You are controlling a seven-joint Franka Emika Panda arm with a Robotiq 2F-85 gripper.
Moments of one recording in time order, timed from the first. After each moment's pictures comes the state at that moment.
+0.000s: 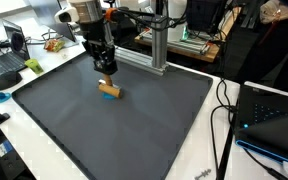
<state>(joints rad) -0.04 0.34 -0.01 -1.97 0.00 2.37 -0.11</state>
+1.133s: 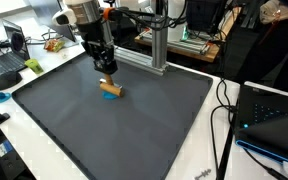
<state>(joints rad) -0.04 0.37 -0.01 -1.91 0.00 2.29 -0.11</state>
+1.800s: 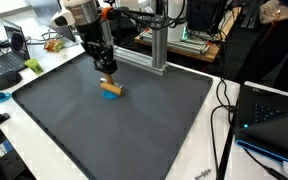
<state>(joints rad) -0.04 0.39 -0.01 -1.88 0.00 2.23 -0.11</state>
